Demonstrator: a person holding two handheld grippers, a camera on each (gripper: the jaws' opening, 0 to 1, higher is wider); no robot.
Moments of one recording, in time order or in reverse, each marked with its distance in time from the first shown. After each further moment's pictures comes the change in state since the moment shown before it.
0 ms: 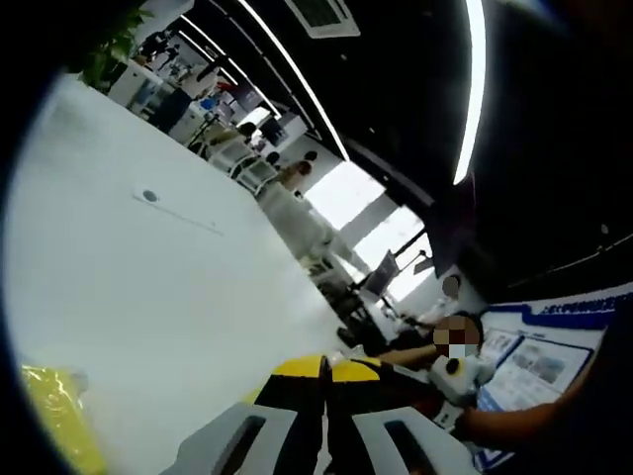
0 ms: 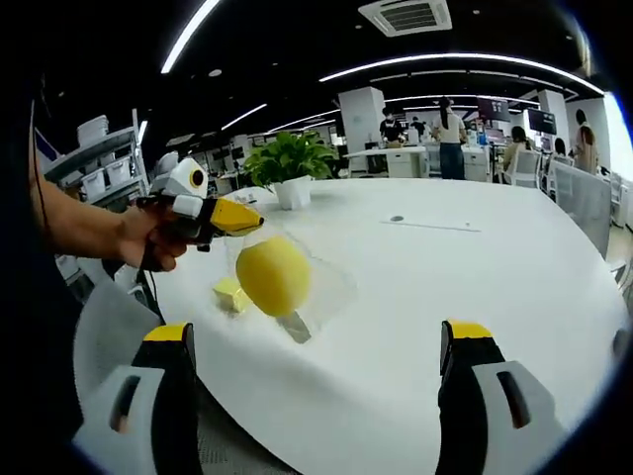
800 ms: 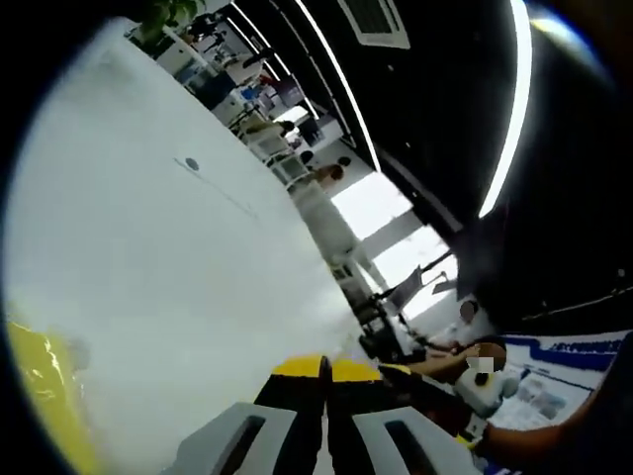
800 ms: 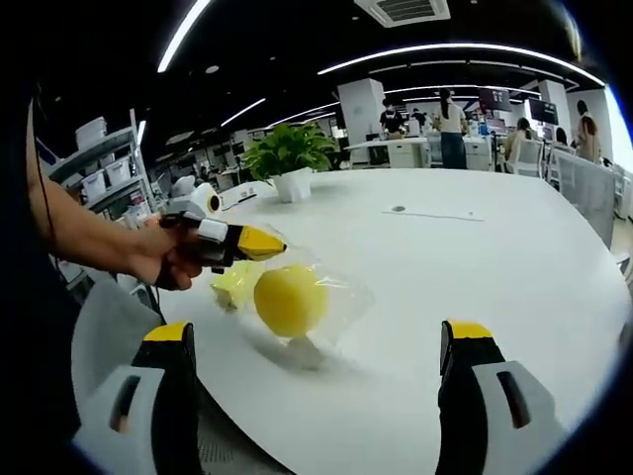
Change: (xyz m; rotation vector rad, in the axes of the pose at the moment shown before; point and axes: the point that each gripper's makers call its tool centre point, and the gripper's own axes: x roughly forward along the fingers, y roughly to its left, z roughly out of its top) left arm 0.011 0.065 -0.006 -0.076 -0.048 0.109; right arm 0.011 -0.004 -0.007 0.023 0.029 0.021
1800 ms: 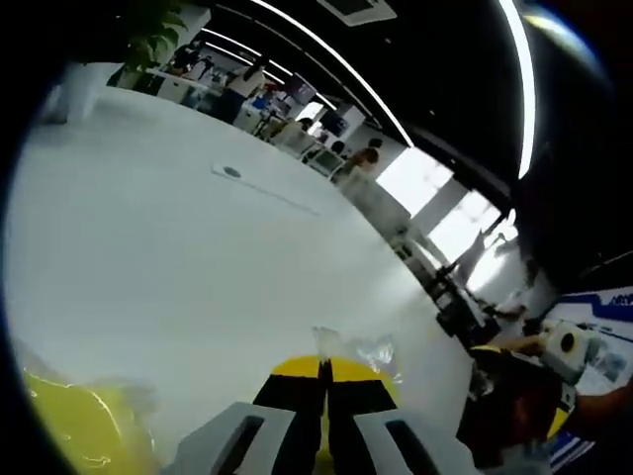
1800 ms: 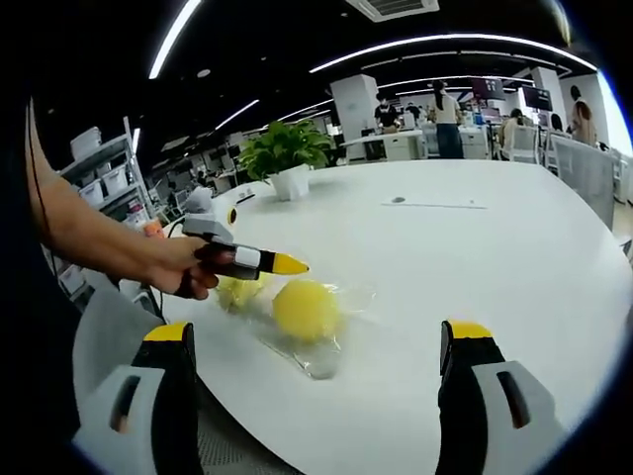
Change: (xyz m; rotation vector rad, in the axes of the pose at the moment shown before) left arm 0.014 0.073 -0.013 0.145 0.061 0.246; right arm 0.005 0.003 -0.009 0.049 0.007 -0.001
